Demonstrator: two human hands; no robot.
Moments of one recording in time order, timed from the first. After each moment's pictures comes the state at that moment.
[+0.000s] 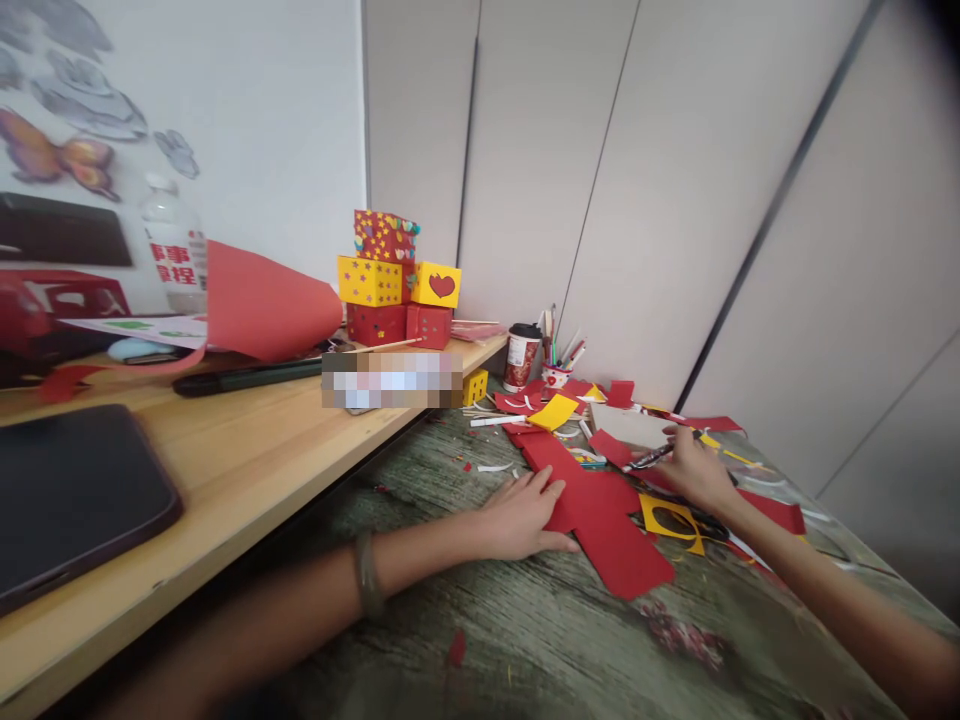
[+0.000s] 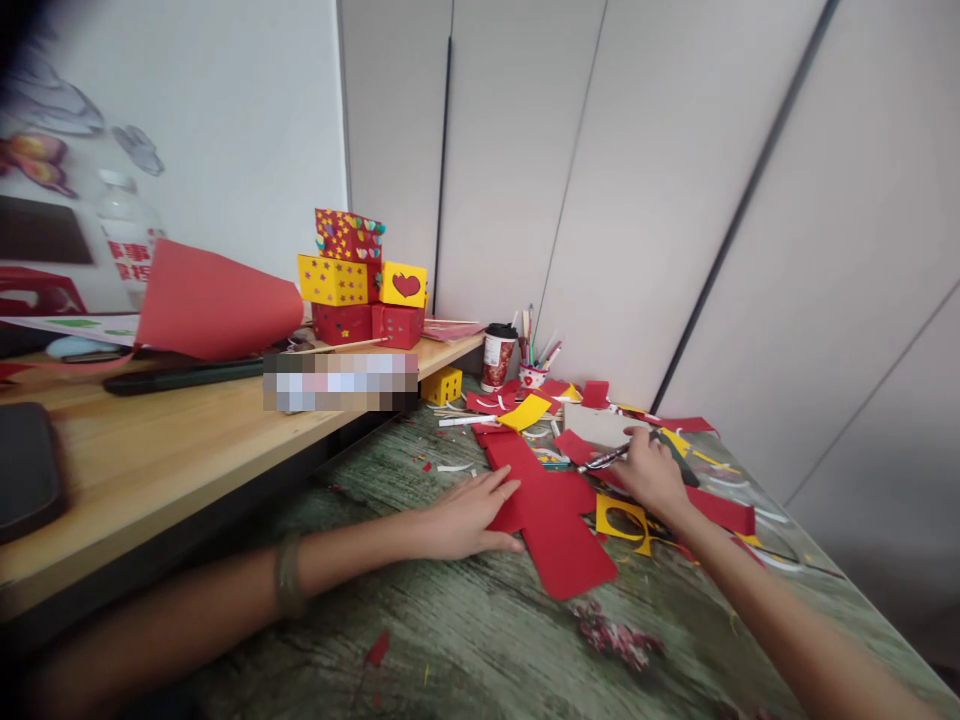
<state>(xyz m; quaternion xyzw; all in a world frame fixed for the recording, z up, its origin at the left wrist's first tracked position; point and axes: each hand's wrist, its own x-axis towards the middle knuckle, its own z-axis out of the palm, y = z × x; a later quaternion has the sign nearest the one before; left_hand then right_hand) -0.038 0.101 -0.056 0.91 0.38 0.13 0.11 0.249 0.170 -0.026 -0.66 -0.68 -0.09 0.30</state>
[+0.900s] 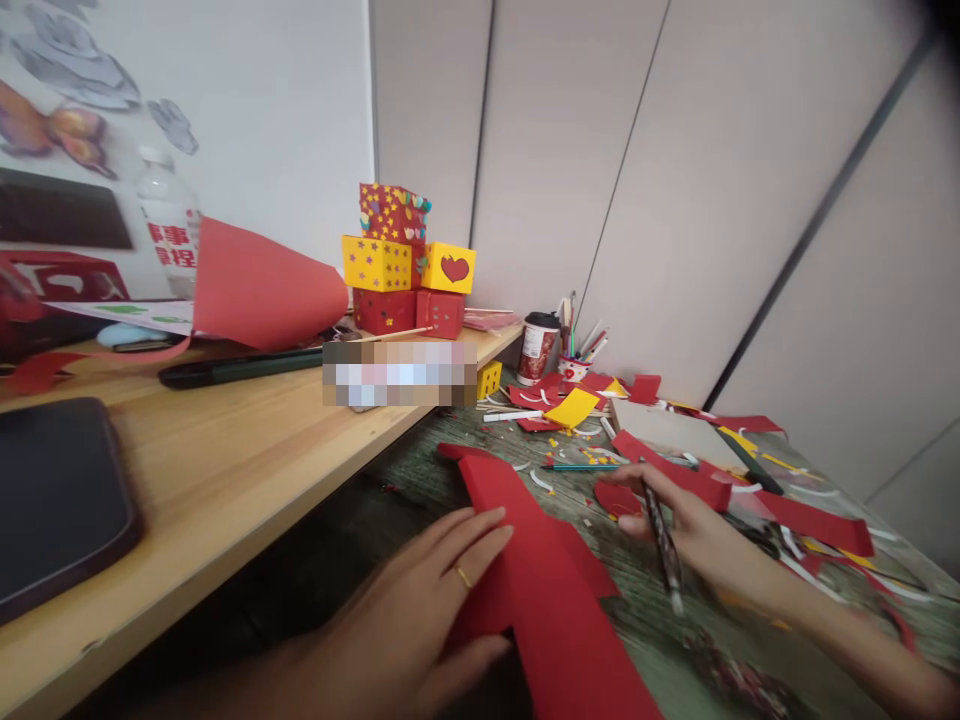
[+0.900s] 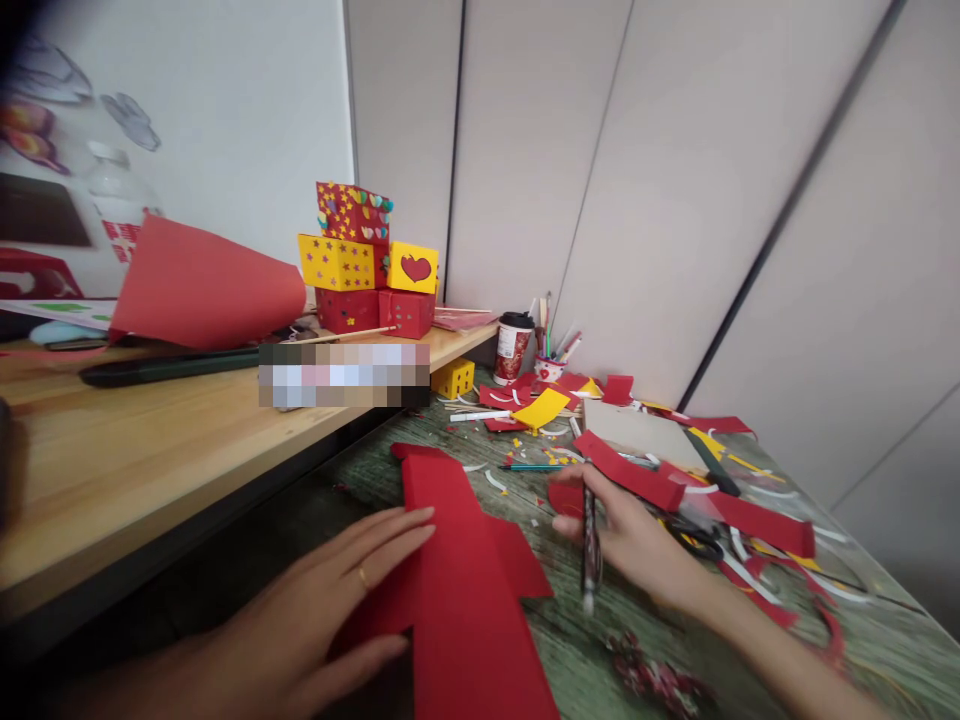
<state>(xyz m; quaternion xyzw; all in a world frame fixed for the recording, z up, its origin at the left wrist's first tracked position) -0.128 -0.011 -0.020 0.88 0.44 0.18 0.02 0.160 0.091 -0.015 -0.46 -0.82 0.20 0.26</state>
